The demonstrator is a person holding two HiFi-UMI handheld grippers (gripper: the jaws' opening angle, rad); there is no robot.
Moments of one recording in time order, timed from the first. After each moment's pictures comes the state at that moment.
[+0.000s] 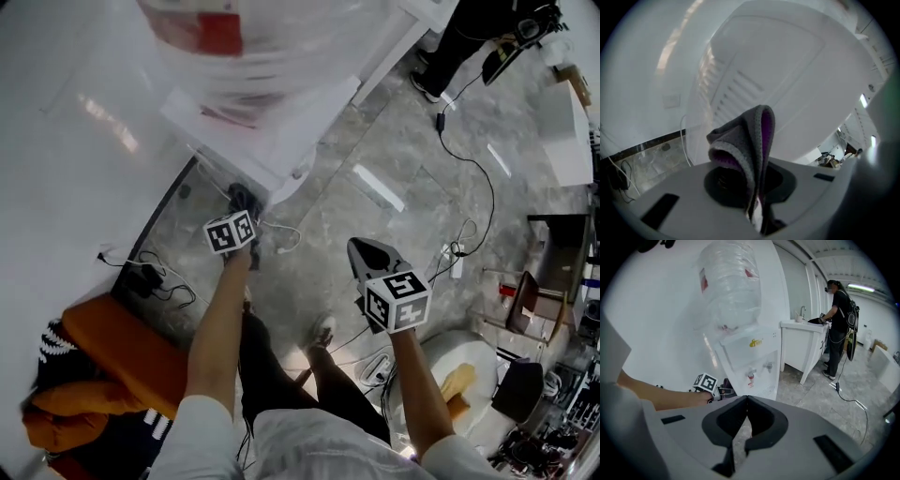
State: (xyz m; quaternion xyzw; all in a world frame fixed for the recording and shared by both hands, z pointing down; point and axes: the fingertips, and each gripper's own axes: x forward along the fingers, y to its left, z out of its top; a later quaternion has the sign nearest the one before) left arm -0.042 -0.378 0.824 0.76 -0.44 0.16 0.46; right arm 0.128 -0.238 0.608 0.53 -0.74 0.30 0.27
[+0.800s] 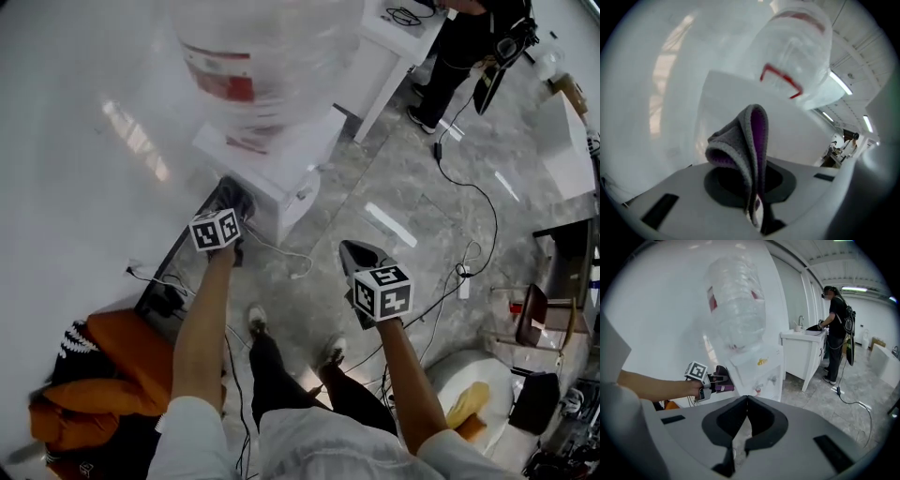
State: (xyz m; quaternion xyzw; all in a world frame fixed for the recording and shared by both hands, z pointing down) left arm -0.089 -0.418 0.664 0.82 -0.44 0.13 0.33; right arm 0.112 -0.229 0.543 0.55 -0.76 0.28 0.22
